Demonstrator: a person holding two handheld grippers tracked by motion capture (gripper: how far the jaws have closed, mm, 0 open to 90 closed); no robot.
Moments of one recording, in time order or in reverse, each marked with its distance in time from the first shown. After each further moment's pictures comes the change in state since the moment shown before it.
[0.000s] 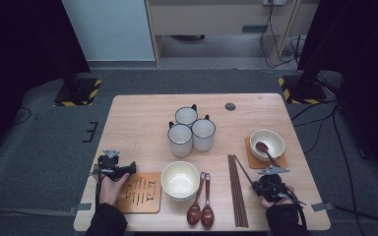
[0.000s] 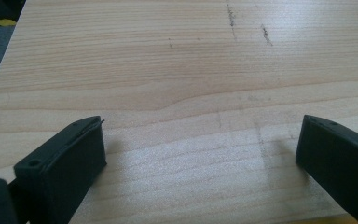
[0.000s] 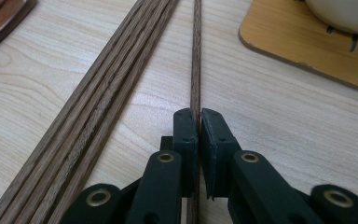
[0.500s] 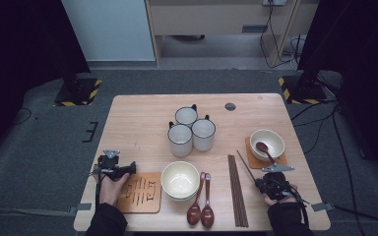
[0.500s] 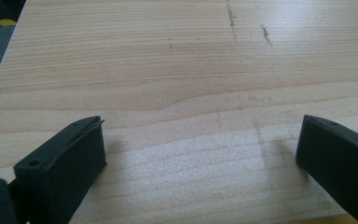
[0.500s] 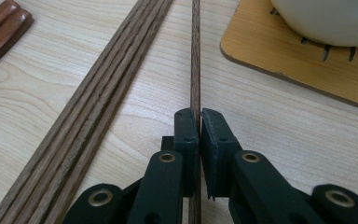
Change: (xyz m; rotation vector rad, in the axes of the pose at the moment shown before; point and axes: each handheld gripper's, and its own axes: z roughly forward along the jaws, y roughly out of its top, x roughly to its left) left arm 0.000 0.000 0.000 0.000 0.000 0.000; right arm -0.009 0.004 -0.005 -0.023 -0.007 0.016
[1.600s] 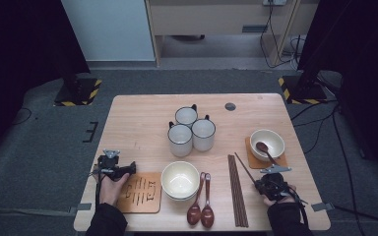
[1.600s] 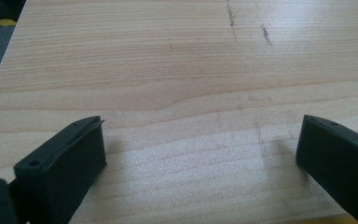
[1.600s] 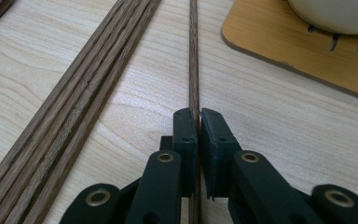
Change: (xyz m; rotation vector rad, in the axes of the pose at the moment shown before) left arm 0.000 0.000 0.000 0.000 0.000 0.000; right arm 0.000 -0.004 0.007 0.031 -0.011 -0.020
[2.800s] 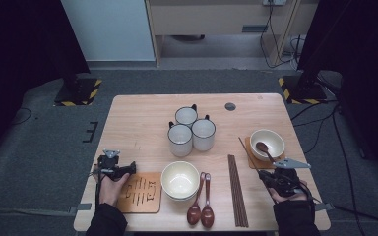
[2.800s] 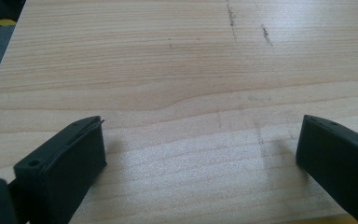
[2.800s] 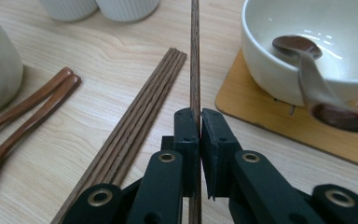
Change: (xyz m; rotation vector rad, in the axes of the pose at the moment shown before) left arm 0.000 0.000 0.000 0.000 0.000 0.000; right arm -0.008 0.018 -0.047 -0.198 0.069 0.033
